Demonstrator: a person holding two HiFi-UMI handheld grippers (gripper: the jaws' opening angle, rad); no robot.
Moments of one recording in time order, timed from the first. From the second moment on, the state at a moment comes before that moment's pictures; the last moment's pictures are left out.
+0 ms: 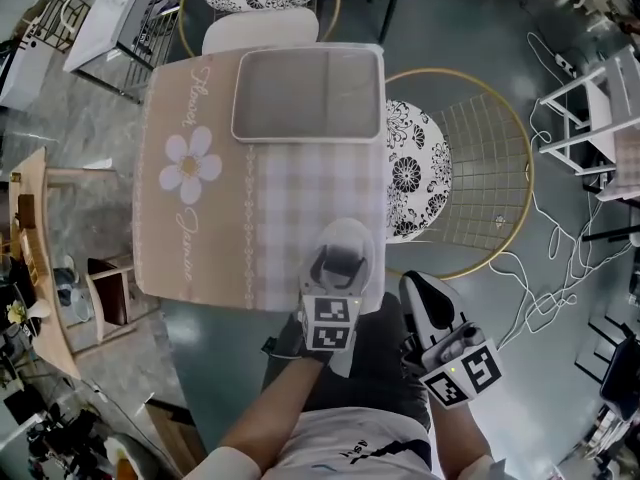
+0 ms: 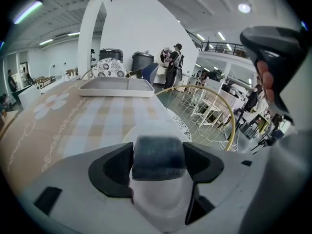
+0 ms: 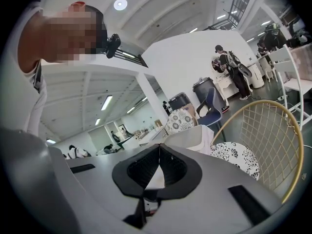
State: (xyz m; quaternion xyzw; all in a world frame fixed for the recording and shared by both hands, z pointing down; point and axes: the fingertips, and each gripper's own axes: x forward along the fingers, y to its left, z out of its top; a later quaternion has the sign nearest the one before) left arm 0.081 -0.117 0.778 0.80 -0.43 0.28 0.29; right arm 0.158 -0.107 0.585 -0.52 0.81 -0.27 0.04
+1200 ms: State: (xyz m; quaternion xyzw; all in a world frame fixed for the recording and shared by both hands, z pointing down) left arm 0.064 -0.098 0.598 0.85 -0.43 0.21 0.23; right arm 0.125 -0.100 0.500 -0.49 0.83 -0.27 0.00
